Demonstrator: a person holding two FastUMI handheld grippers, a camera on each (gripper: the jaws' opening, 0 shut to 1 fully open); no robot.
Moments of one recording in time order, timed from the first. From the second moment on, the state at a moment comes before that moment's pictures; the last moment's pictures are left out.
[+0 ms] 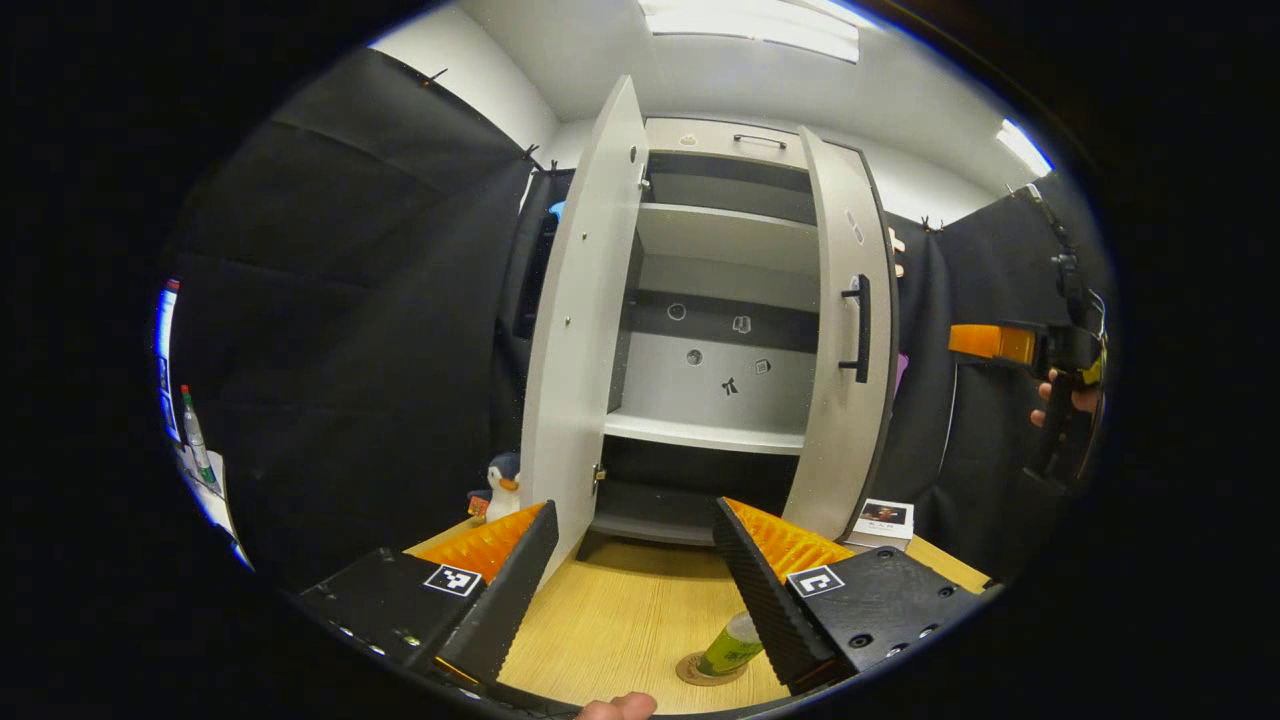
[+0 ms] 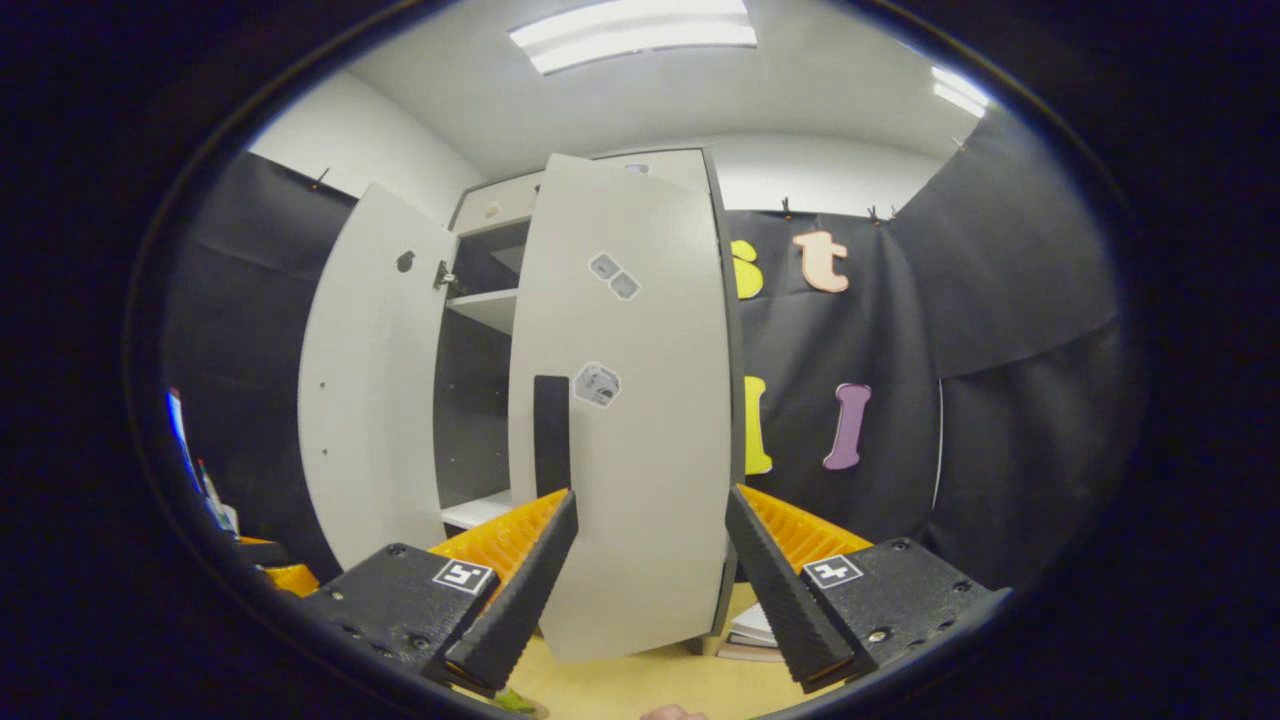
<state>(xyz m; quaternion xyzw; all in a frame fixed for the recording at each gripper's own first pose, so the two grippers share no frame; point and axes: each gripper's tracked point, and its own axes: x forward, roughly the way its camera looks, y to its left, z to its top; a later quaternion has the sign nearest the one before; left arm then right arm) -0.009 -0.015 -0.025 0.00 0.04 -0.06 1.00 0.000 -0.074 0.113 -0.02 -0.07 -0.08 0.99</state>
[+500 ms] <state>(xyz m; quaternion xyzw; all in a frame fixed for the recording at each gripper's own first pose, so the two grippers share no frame) -0.007 -0.042 -0.023 0.01 0.05 -0.09 1.00 -0.057 -0.085 0.004 0.05 -0.02 -0.13 0.99</state>
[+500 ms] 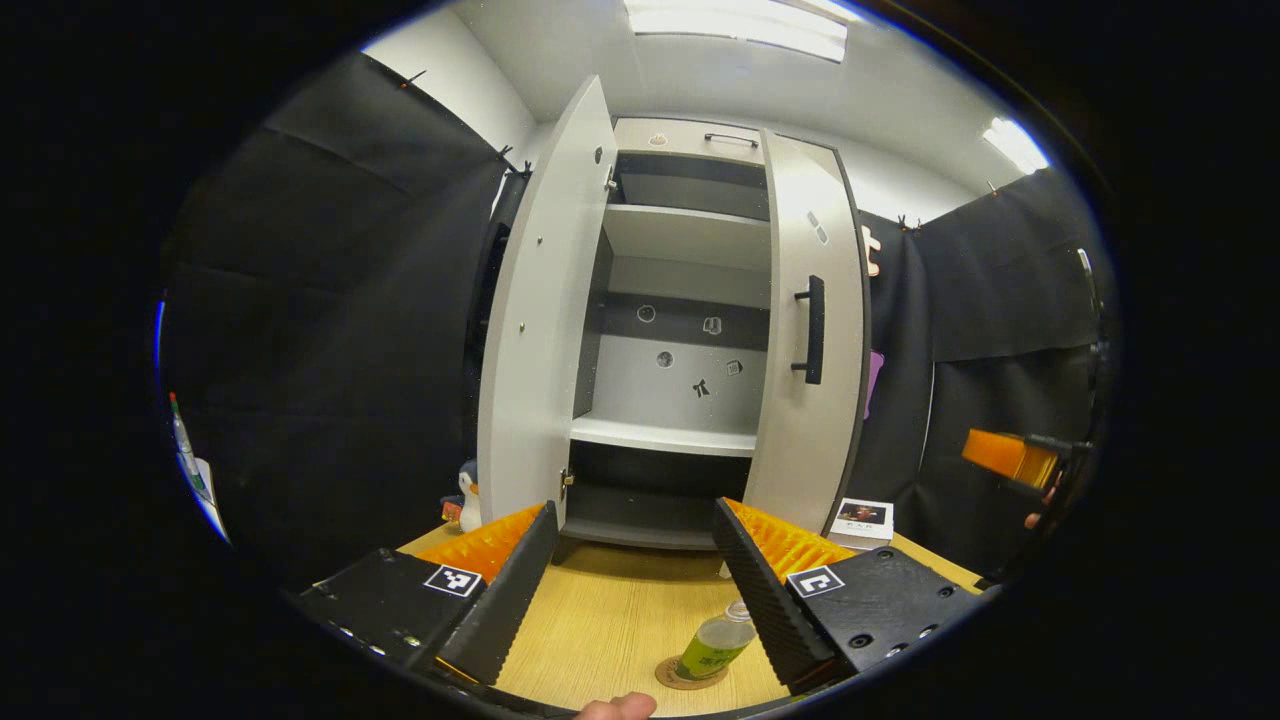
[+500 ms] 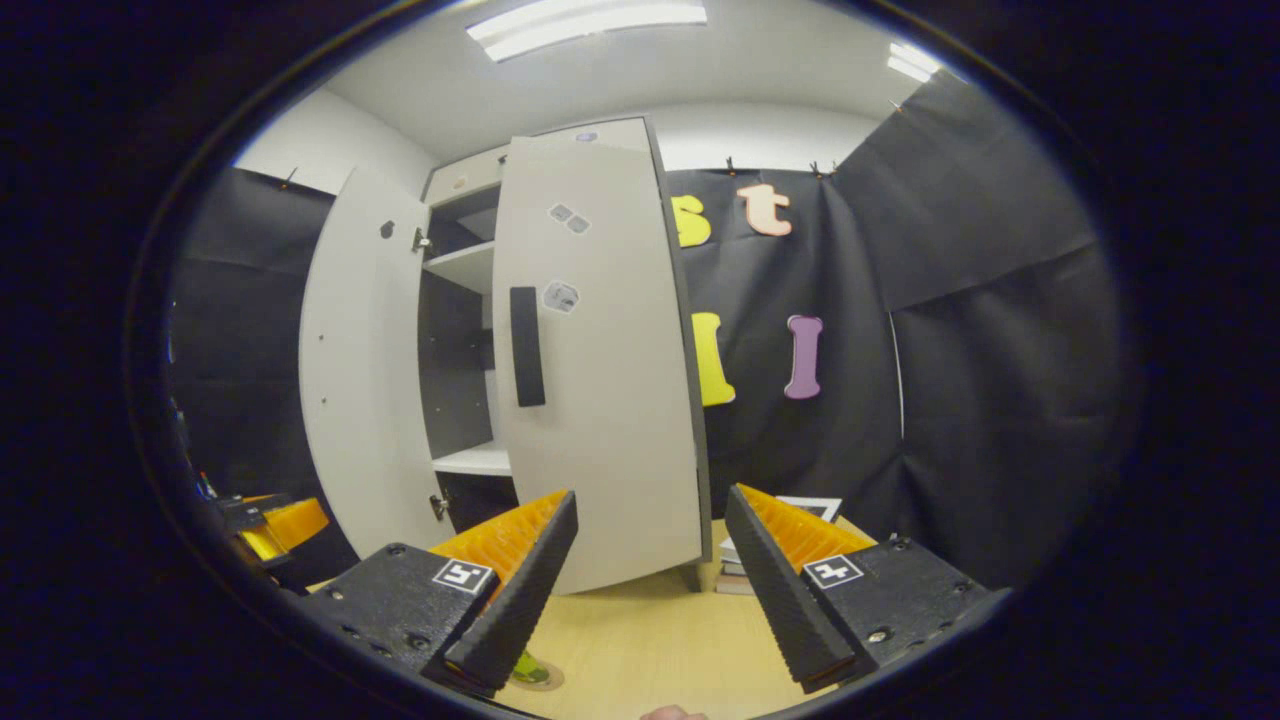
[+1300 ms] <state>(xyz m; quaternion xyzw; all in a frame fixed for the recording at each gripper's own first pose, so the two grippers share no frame) 0.120 0.198 0.116 -0.01 -0.06 0.16 0.98 -0.048 -0.081 0.014 0.01 -0.03 -0.09 1.00</state>
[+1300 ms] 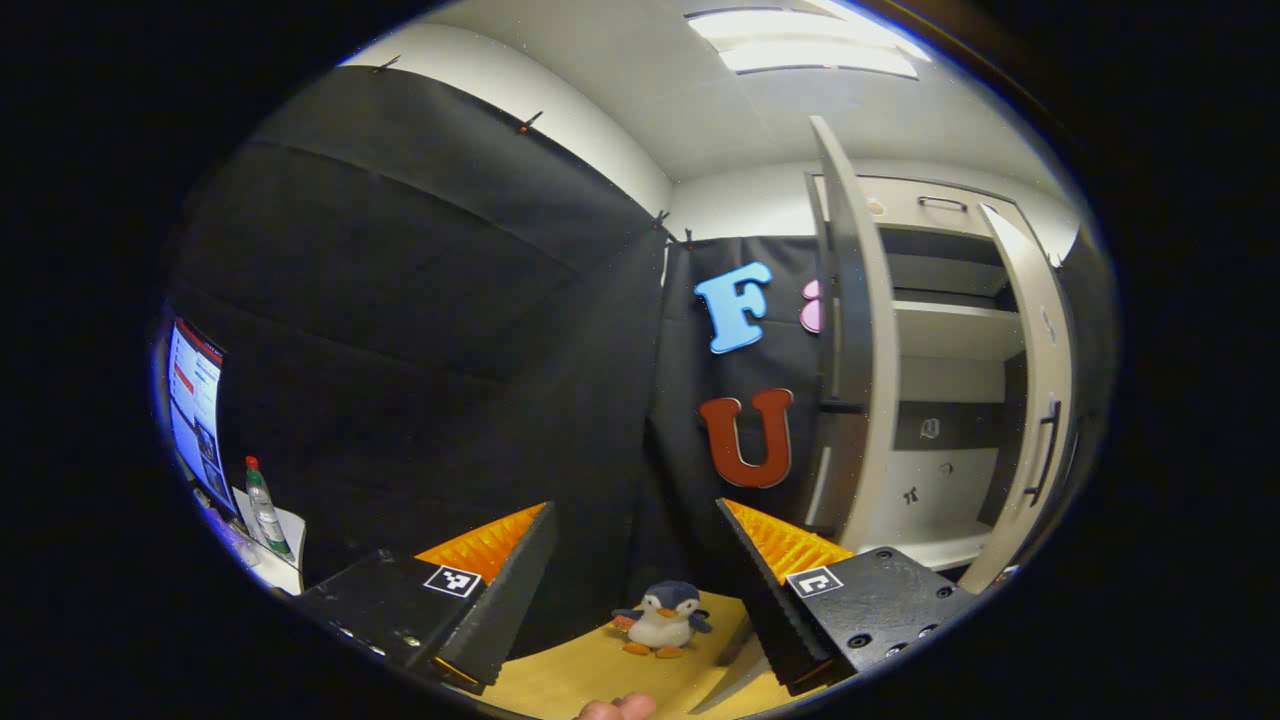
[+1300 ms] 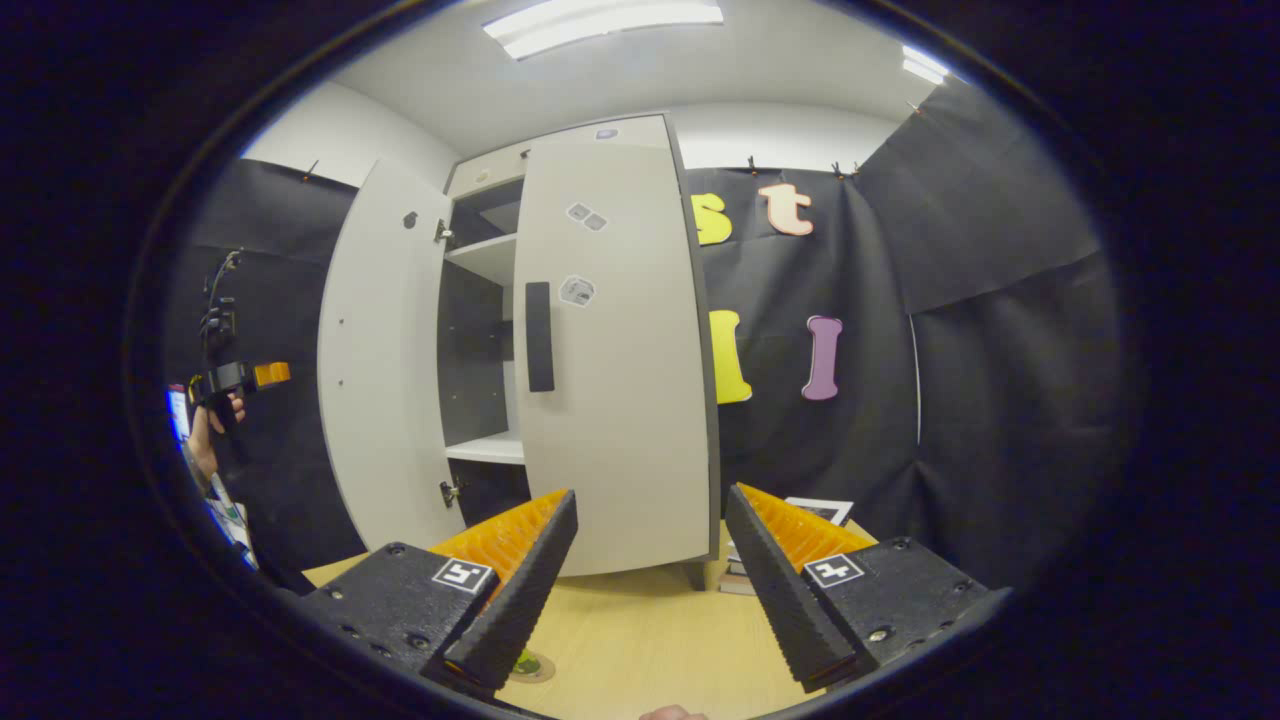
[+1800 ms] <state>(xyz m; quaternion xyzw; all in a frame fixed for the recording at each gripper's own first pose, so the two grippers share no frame) 0.172 0.191 0.098 -0.03 -0.04 0.13 0.99 -0.034 -0.083 0.031 0.00 -0.03 -0.09 0.99</state>
